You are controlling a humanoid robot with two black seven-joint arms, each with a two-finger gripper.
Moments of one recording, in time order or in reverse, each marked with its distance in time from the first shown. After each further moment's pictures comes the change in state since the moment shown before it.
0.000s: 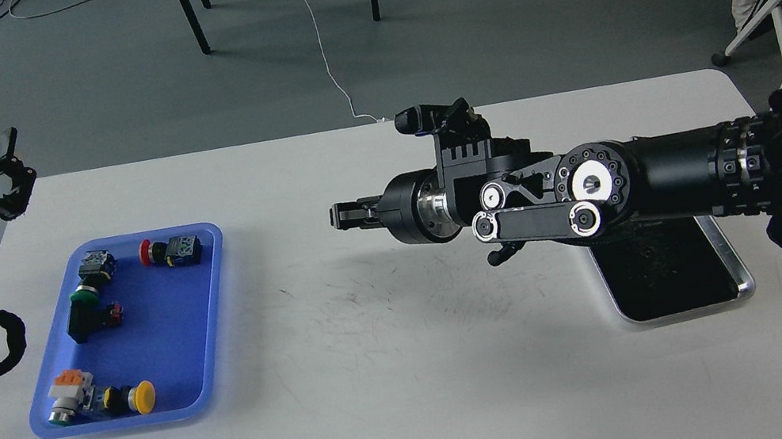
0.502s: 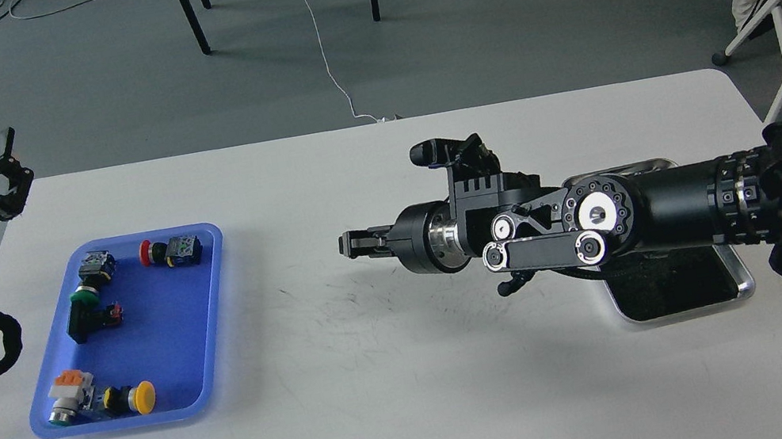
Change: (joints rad) left arm 0.002 0.009 0.002 0.000 0.000 -0.008 0.000; right arm -0.091 0.001 -0.001 0.017 0.006 -0.012 0.034
